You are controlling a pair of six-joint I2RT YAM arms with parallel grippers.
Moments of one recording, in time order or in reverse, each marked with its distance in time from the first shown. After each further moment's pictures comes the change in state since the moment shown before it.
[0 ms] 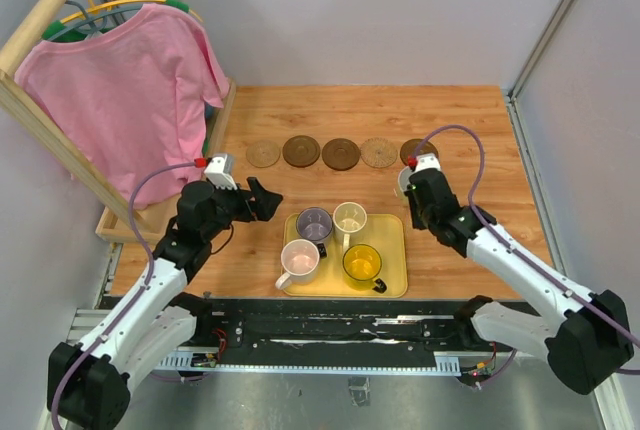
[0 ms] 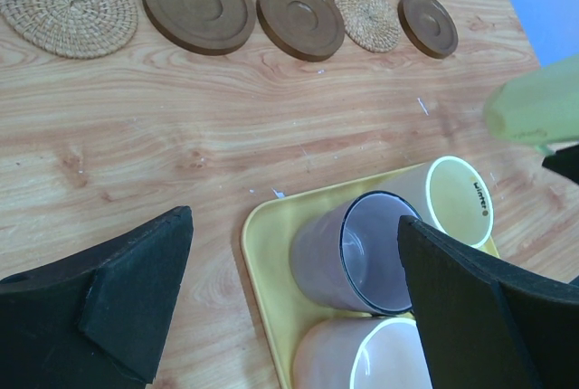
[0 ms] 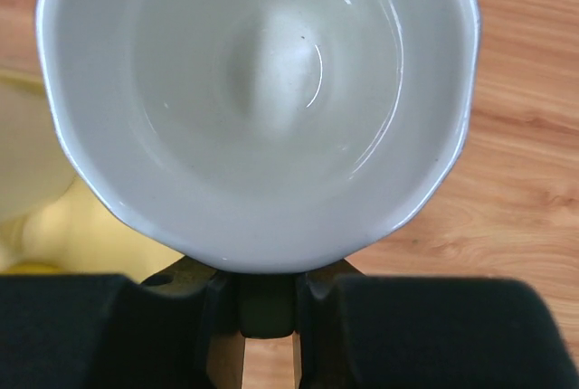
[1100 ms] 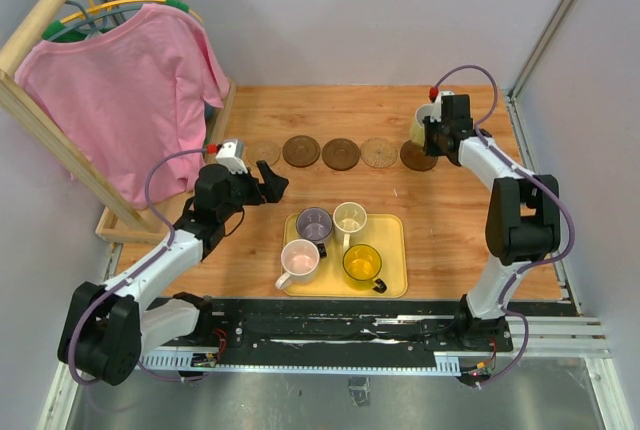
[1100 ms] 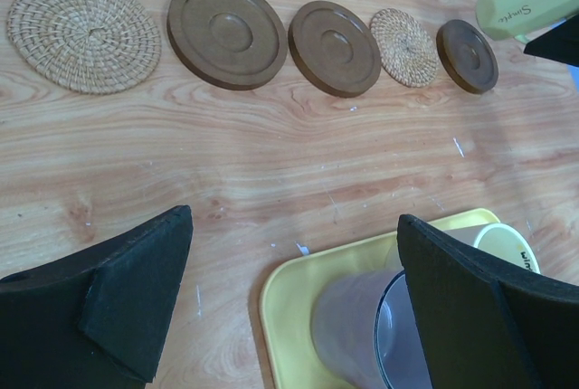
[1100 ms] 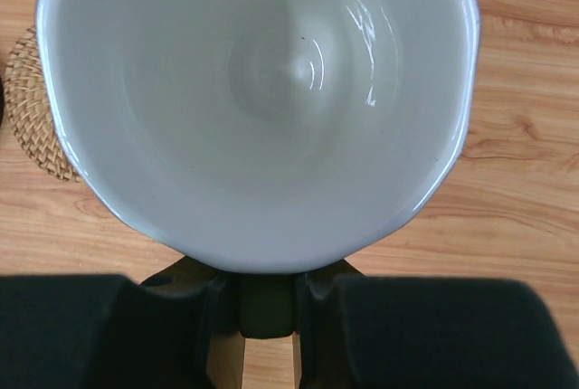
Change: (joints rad) left arm 0.000 0.309 0.050 0.240 -0.074 -0.014; right arm -0.519 0.735 0.550 0.266 -0.400 -0.227
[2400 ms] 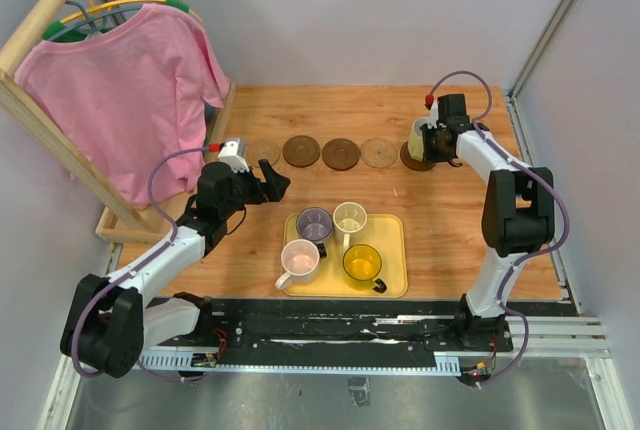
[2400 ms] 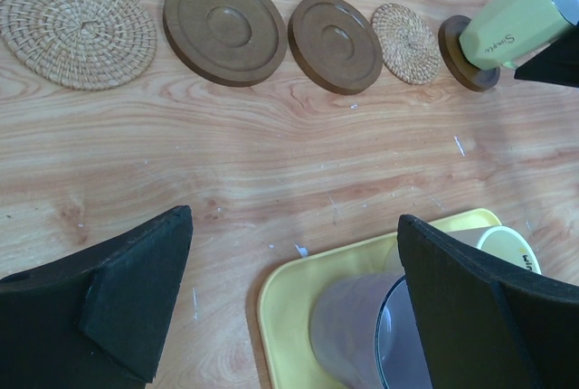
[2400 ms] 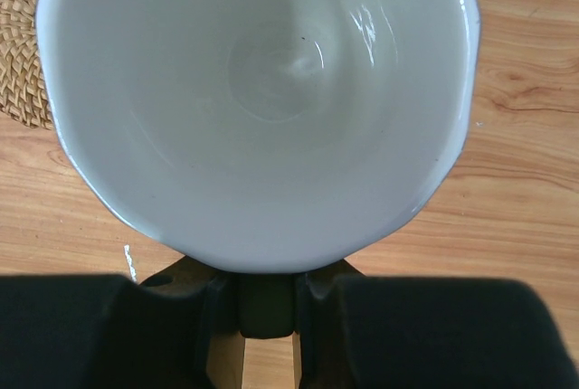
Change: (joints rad) left arm 0.000 0.043 0.013 0.014 0.009 -0.012; right arm -0.006 0.077 0.087 -0.198 -0.019 -0.014
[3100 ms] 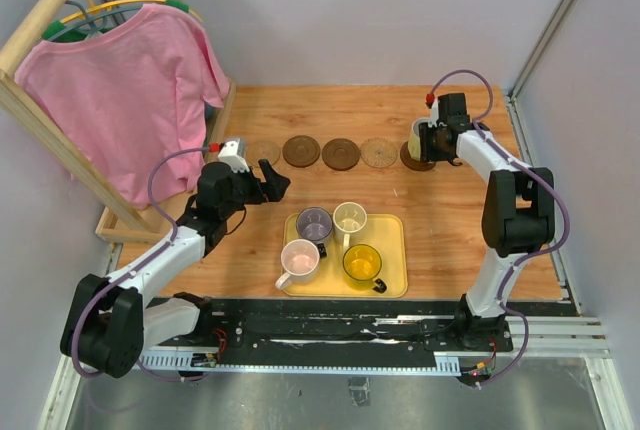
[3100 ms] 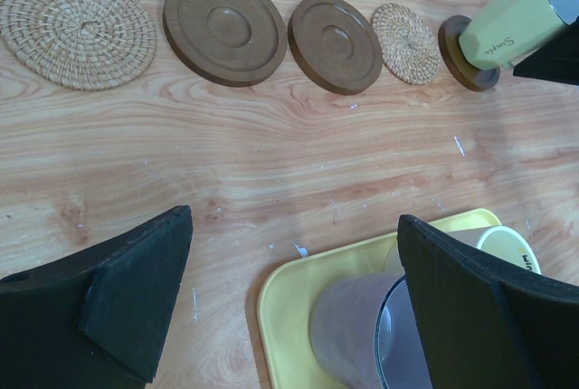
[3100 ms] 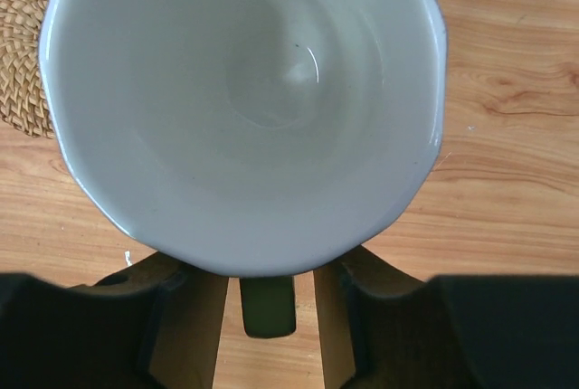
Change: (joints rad) left arm 0.000 0.000 0.000 0.000 0.001 0.000; right arm 0.000 0.000 0.002 0.002 0.010 0.008
